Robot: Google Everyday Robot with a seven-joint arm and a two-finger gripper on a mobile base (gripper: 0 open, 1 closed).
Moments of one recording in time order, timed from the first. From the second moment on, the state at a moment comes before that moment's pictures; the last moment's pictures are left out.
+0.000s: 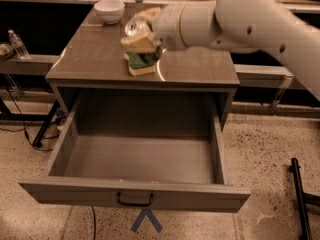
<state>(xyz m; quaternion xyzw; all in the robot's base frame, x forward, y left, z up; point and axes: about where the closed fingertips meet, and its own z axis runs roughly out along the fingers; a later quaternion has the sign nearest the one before) 0.634 0.054 0.987 -0.53 0.61 0.18 0.57</state>
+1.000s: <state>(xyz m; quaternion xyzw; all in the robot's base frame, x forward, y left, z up) 0.695 0.016 1.002 -0.46 0.61 0.17 0.62</state>
